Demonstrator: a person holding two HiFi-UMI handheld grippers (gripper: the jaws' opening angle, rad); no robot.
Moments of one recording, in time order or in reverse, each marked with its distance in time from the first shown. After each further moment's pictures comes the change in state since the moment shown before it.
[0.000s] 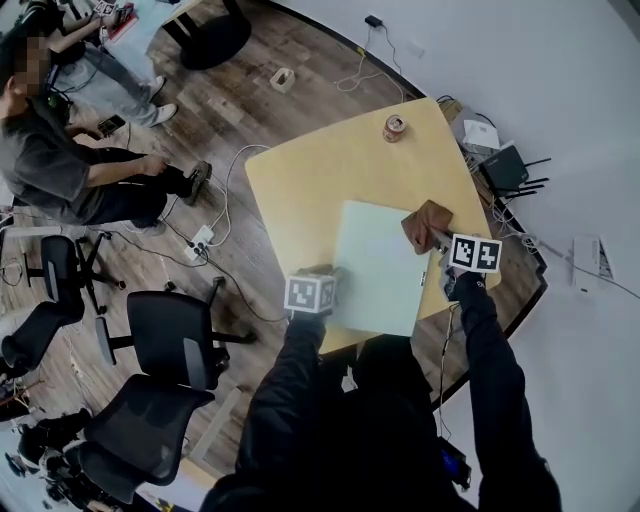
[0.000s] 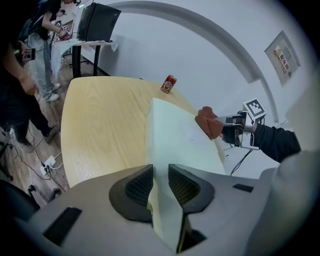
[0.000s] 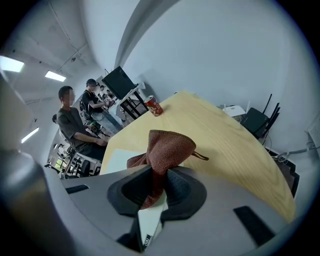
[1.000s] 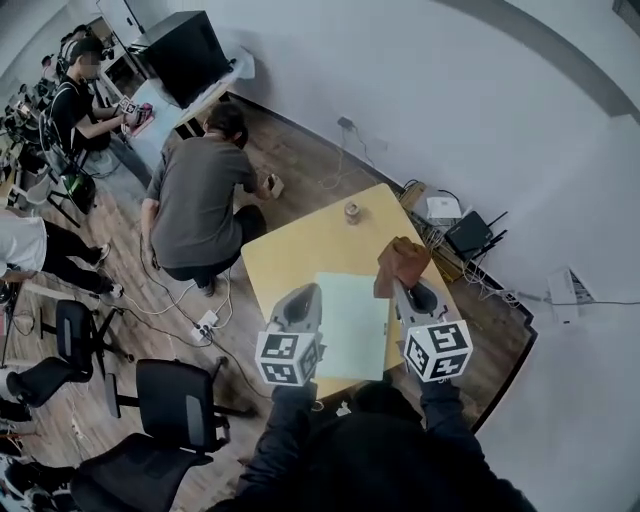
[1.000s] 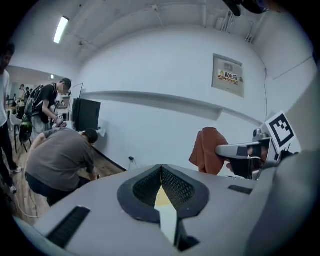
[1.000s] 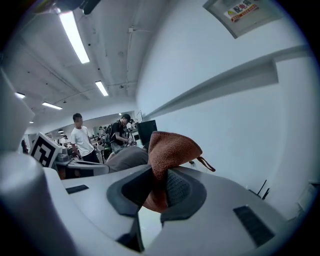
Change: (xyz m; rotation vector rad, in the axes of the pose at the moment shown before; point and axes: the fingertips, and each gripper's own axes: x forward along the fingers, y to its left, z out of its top) left arm -0.233 -0.187 0.156 0.326 -0.729 0.076; right arm -0.268 0.189 0.093 -0.413 -0.624 0.008
